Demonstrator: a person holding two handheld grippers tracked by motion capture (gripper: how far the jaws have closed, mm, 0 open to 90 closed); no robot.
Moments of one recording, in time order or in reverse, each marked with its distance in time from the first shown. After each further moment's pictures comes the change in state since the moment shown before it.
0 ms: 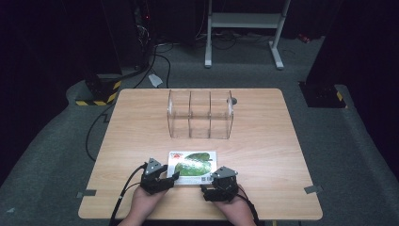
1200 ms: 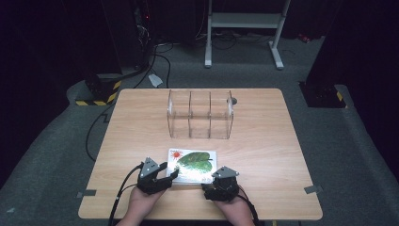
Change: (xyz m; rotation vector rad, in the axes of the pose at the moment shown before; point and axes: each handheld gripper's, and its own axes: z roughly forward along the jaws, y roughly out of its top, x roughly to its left) left arm -0.003 0.009 -0.019 -0.077 -0.025 0.038; right arm 0.000 -0.001 -0.001 -0.022 -0.022 0.030
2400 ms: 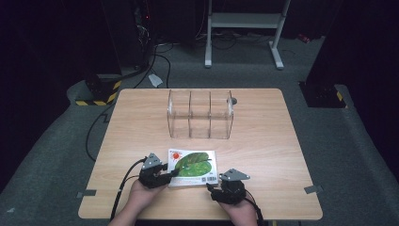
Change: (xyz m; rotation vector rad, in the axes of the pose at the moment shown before) left arm 0.016 0.002 0.017 0.054 -0.120 0.036; right arm -0.009 -0.010 -0.021 -0.064 0.047 0.062
